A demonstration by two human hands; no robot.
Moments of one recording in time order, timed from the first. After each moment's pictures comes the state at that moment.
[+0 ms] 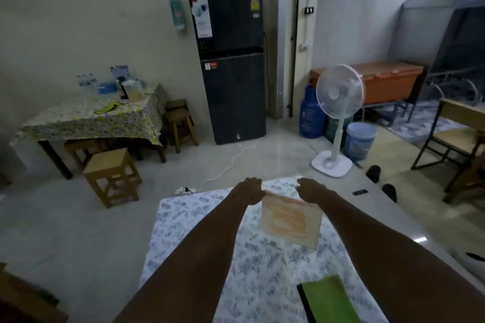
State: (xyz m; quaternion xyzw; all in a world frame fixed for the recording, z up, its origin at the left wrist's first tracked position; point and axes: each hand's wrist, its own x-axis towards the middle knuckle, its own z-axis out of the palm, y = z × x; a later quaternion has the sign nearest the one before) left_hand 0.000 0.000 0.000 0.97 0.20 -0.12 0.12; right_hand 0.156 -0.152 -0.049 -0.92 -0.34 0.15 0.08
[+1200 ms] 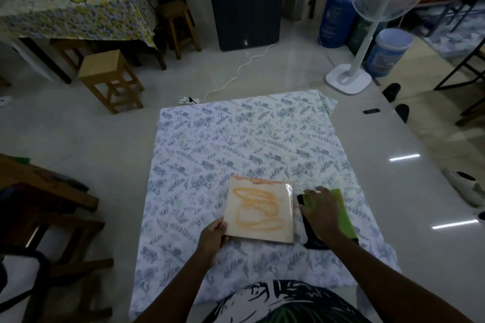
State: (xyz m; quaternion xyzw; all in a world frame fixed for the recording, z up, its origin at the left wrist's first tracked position) left_hand -0.268 -0.087 -0.233 0.45 0.56 0.04 0.69; right_hand -0.016 -0.281 -0.251 -0.93 -0.28 0.11 0.21
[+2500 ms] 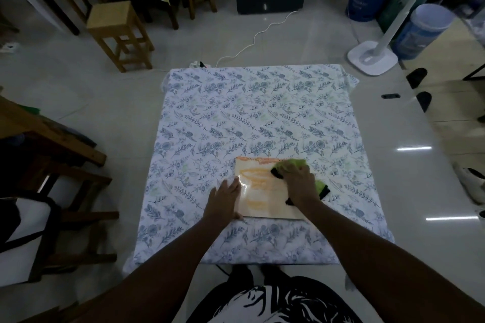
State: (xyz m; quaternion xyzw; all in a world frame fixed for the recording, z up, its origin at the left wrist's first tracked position) left_hand -0.258 -0.092 -0.233 0.93 0.26 -0.24 0.13; right_hand -0.053 -0.227 -0.230 -0.86 -0.48 0.13 0.05
